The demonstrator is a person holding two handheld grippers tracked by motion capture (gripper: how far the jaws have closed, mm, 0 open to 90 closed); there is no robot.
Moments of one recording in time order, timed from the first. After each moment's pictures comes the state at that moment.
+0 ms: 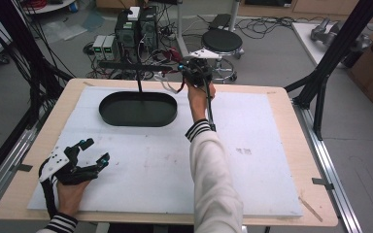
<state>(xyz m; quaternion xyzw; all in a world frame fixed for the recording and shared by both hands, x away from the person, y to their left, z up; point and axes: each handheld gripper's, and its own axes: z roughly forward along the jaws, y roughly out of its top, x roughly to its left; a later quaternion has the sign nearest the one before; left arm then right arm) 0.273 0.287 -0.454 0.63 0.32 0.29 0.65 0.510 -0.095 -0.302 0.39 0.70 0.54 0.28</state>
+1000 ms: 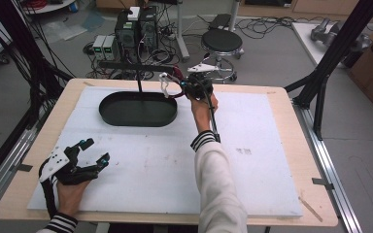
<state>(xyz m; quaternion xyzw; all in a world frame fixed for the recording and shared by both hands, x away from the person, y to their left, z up) 0.273 0.287 -0.454 0.63 0.31 0.29 0.65 0.502 -0.101 -0.341 0.38 0.75 0.47 0.25</state>
